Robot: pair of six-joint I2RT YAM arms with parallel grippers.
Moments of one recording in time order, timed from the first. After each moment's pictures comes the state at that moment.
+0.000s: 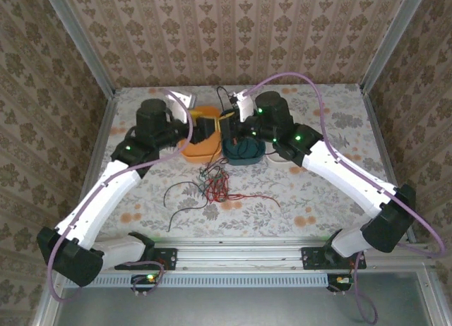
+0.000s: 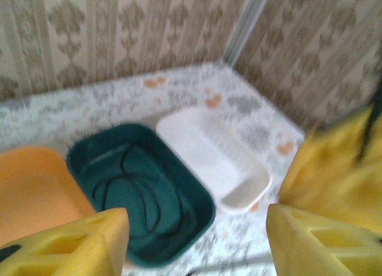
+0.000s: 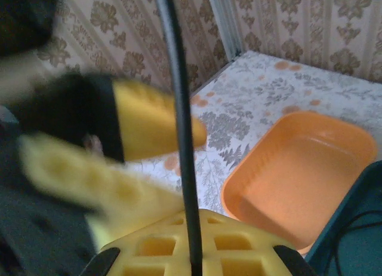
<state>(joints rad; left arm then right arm) -0.55 1.17 1.13 -0.32 0.35 -0.21 0.69 1.45 1.43 -0.30 -0.25 0.26</state>
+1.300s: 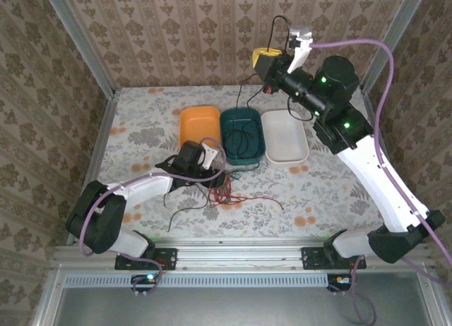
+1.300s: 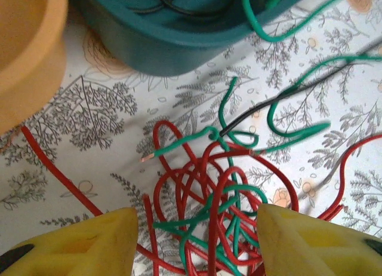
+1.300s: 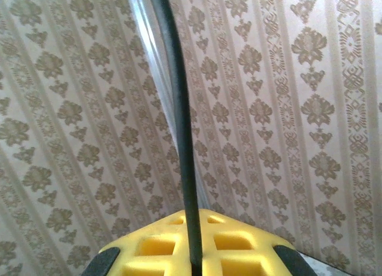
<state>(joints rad) -0.65 1.44 0.72 -0.16 0.30 -0.17 0.51 1.38 1.69 -0.14 -0.19 0.28</state>
